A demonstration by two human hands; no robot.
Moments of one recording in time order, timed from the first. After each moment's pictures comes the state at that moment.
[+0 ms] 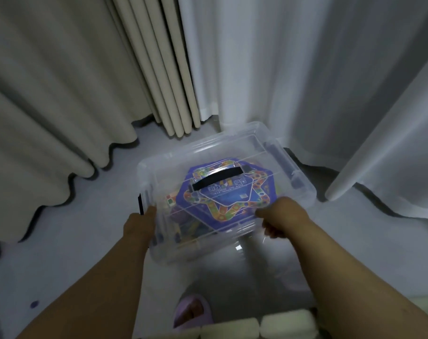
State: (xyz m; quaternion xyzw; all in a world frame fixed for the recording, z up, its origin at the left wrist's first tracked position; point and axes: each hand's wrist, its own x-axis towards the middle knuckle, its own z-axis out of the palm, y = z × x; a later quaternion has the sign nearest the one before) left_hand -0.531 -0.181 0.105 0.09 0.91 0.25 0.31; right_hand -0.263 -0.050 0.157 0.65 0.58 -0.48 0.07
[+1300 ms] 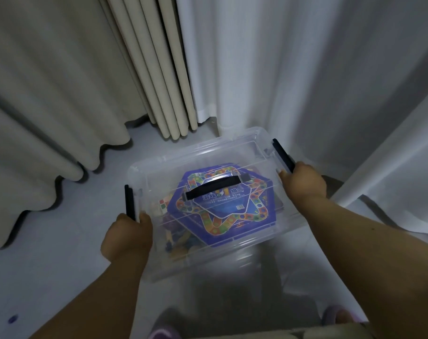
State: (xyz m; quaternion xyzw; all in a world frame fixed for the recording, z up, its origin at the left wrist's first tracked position) left_hand -0.518 -0.171 0.095 0.19 0.97 0.14 0.05; right_hand -0.256 0.068 0.108 0.66 0.71 -0.20 -0.09
